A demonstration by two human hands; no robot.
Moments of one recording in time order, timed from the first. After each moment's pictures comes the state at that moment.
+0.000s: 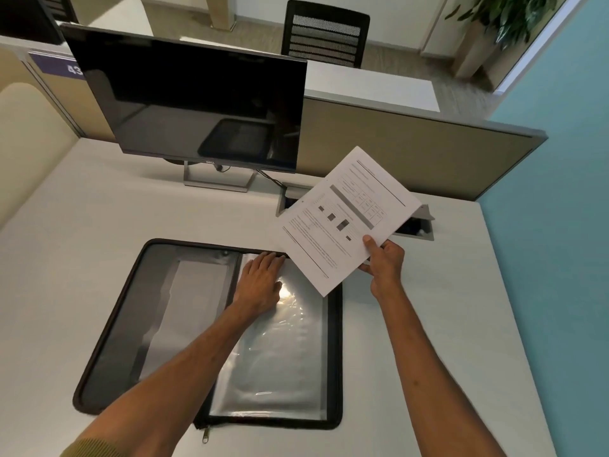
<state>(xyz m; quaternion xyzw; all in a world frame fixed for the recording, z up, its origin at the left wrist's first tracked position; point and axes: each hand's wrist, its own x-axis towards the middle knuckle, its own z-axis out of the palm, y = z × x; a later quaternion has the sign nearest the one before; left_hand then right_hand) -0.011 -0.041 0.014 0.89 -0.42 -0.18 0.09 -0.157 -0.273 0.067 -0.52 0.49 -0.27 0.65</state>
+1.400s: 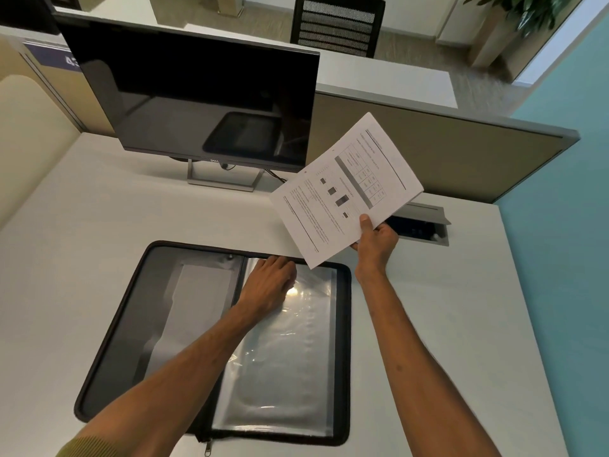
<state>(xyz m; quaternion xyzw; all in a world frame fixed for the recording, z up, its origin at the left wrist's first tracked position) 0.011 -0.055 0.000 0.85 -0.50 -0.08 0.13 -0.084 -0.271 0.062 -0.52 0.47 -0.34 0.62</state>
